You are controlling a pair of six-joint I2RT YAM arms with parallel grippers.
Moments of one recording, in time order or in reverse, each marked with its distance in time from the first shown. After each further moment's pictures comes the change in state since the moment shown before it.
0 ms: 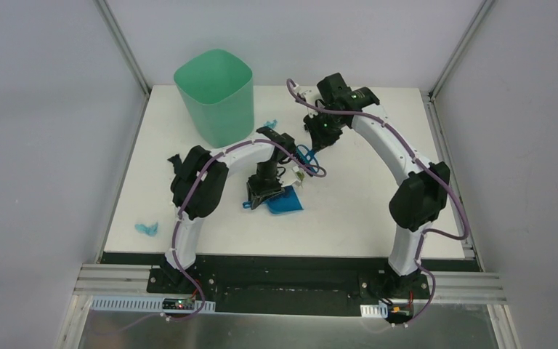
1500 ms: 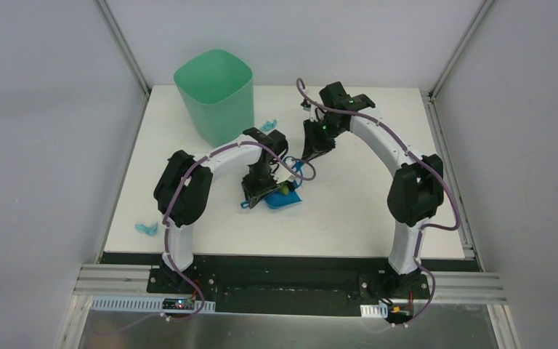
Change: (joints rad) left arm 0.032 -0.139 -0.146 0.114 -0.003 -0.081; right arm -0.025 0.069 -0.087 0.091 -0.240 0.293
